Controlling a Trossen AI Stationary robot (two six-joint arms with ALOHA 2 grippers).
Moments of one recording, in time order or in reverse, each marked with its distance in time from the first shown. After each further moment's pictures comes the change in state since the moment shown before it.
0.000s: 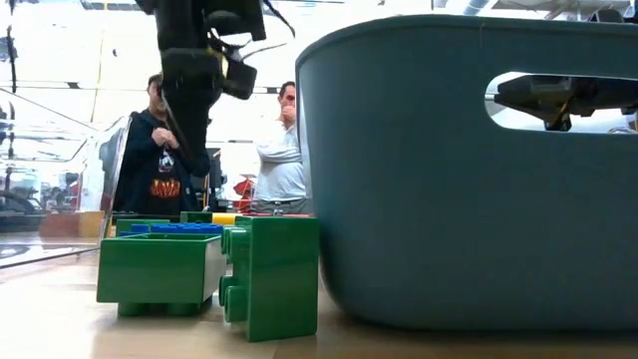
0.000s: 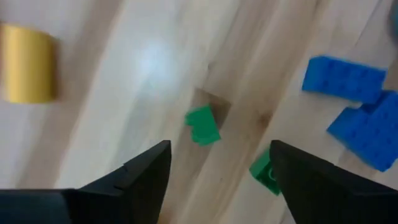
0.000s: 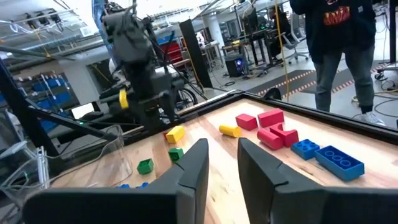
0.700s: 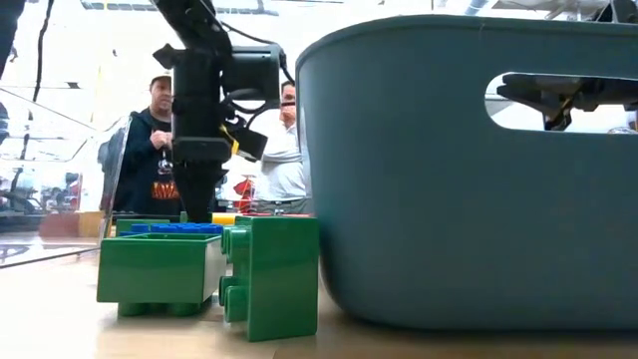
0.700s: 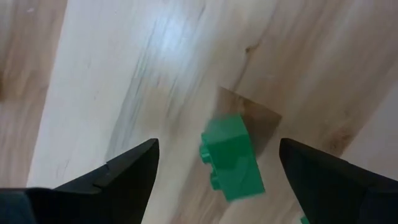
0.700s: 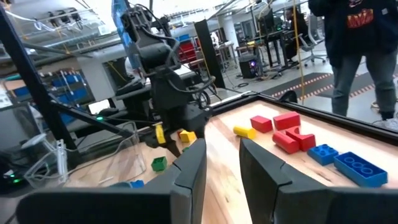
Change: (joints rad) left arm 0.011 0.206 -0.075 0.162 -0.047 0.011; right arm 0.040 0.000 0.000 0.026 -0.024 -0.026
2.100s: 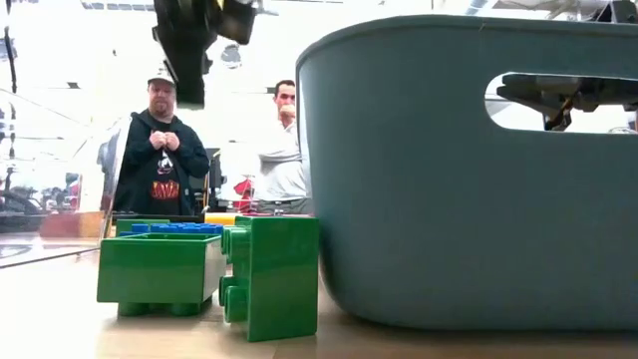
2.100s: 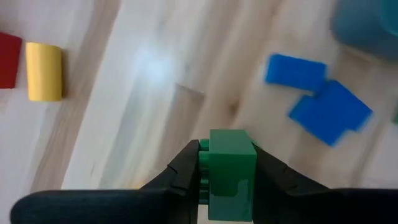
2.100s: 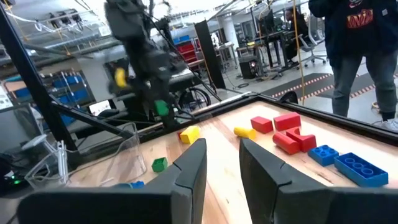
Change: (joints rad) left arm -0.127 -0.239 0.310 -0.408 0.031 -0.058; right arm -0.005 0.000 0.000 -0.005 0.000 0.001
